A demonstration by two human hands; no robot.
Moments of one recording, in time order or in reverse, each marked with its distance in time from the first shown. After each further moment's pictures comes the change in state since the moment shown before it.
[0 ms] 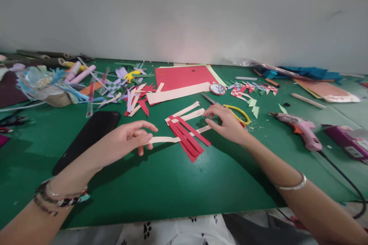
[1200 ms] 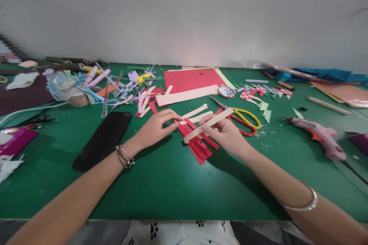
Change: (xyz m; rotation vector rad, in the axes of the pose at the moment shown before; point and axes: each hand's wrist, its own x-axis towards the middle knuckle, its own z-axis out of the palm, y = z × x) left_hand 0.052 -0.002 0.019 0.353 0.222 0.489; right_hand 0.006 -0.046 0.018 0.615 -0.008 0.289
